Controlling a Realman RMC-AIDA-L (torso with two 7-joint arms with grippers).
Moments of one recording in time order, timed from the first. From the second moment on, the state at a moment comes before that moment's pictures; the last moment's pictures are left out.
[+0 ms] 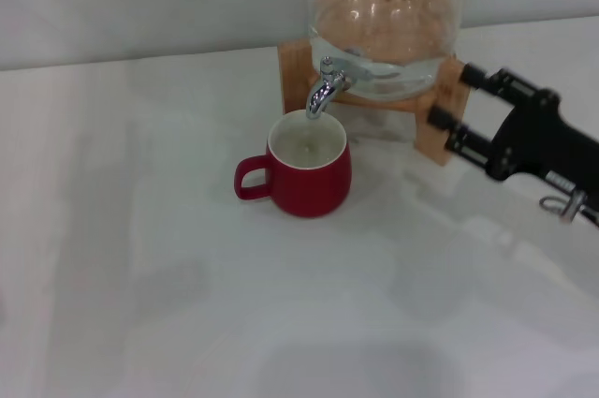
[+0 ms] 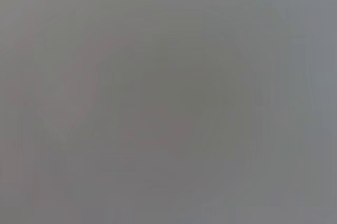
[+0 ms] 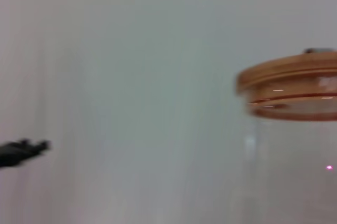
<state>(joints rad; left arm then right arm) -0.37 -2.08 2.15 0.41 2.08 -1.37 -2.90 0.31 2.00 -1.27 -0.34 2.35 1.50 -2.57</state>
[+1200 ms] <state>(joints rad) -0.33 -2.08 2.15 0.40 2.04 -1.38 -2.96 0.42 2.01 -0.76 -0.26 2.41 1.21 -2.78</state>
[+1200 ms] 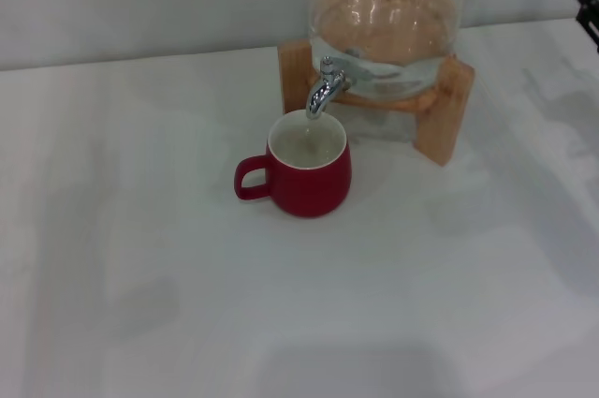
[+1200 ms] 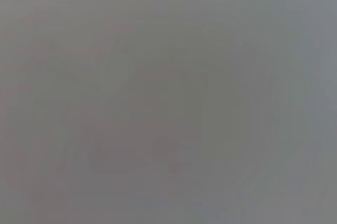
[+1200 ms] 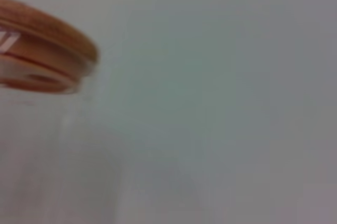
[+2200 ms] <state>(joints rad) -0.38 -2.08 2.15 0.34 2.02 -1.35 -3.01 0.48 2.01 -0.74 -0.22 2.53 1.12 -2.84</state>
